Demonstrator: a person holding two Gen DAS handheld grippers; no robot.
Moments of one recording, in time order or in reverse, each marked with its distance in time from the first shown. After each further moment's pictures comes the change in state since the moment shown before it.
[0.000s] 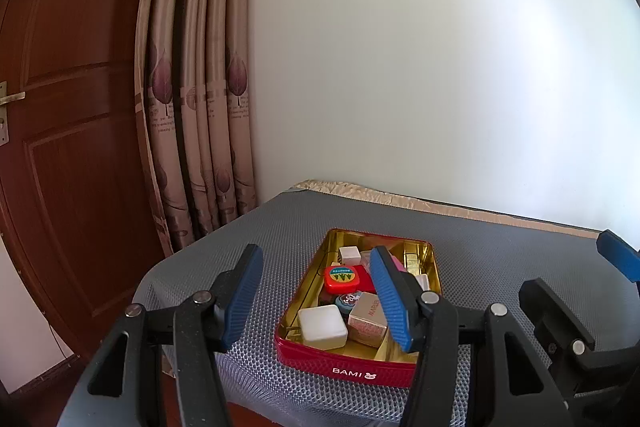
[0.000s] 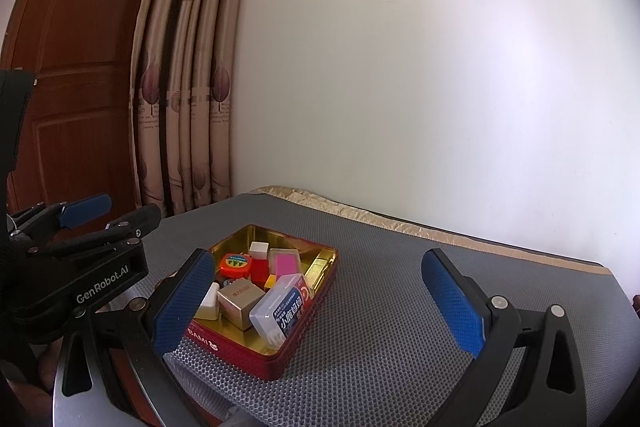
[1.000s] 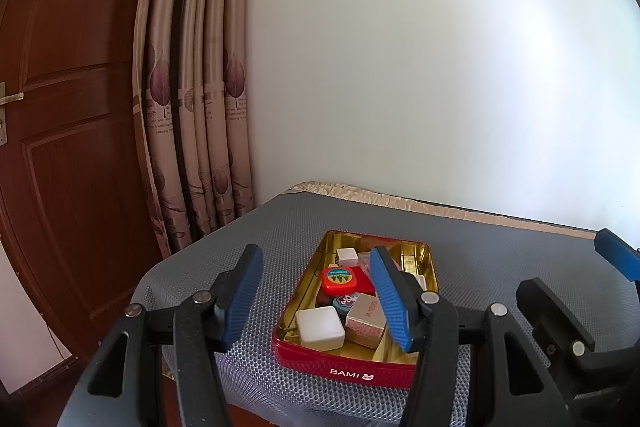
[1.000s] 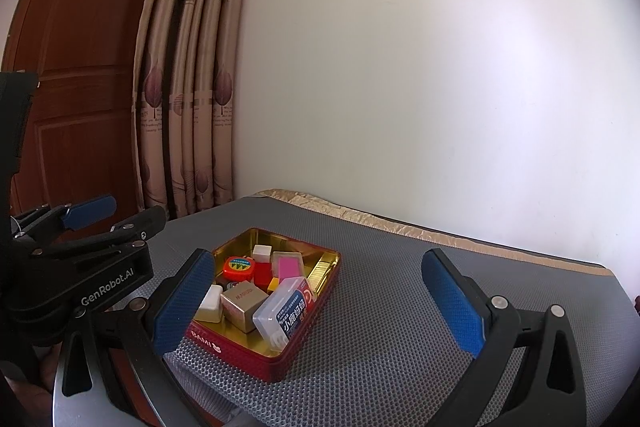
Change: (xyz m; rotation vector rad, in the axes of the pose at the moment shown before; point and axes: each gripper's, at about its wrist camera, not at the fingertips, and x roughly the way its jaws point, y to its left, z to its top) left arm 0.005 -0.005 0.002 -0.003 -0.003 0.002; right arm 0.001 0.003 0.001 0.001 -0.007 0.007
